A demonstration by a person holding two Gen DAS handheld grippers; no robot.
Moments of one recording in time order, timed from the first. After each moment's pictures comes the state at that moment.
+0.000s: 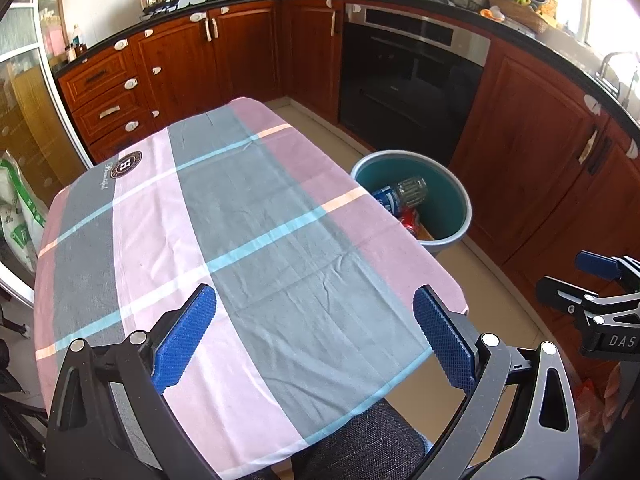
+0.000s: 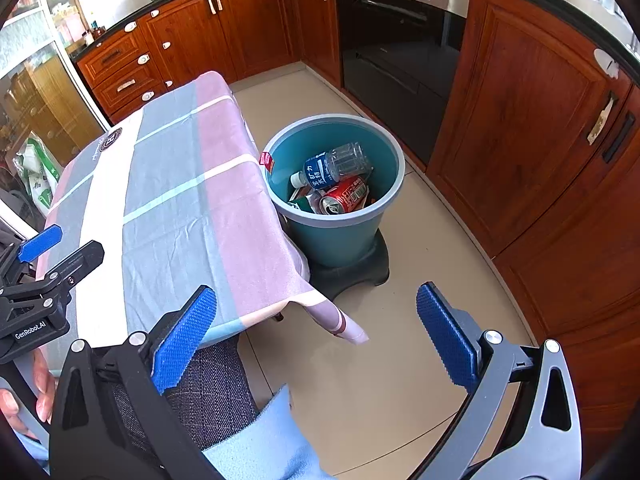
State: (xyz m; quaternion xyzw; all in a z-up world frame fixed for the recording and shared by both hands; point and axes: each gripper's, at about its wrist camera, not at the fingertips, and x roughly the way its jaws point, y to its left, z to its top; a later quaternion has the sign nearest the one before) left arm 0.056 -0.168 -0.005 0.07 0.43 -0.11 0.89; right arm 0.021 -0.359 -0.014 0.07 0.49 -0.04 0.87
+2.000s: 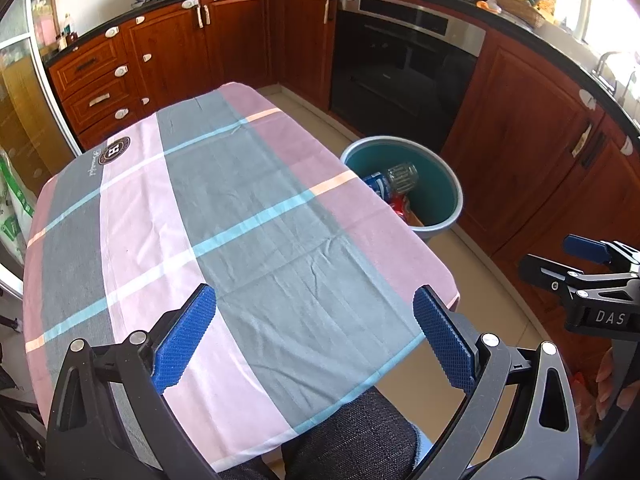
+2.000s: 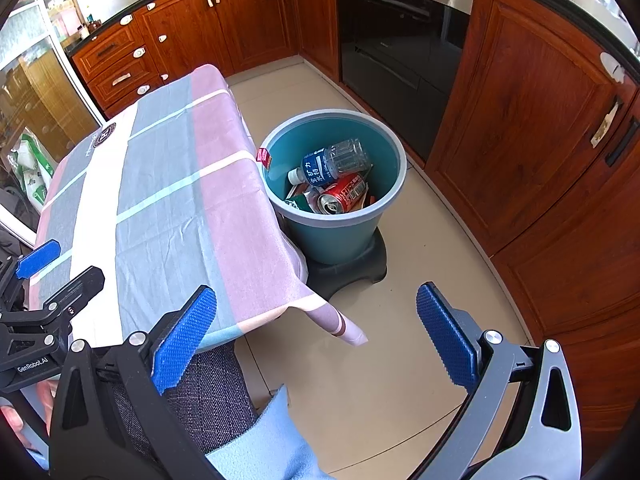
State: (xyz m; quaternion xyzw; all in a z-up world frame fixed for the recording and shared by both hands) left arm 0.055 -0.169 -0.014 0.05 0.46 -0.13 0.88; right arm 0.033 -0.359 -0.020 0.07 0.51 -0.05 0.86
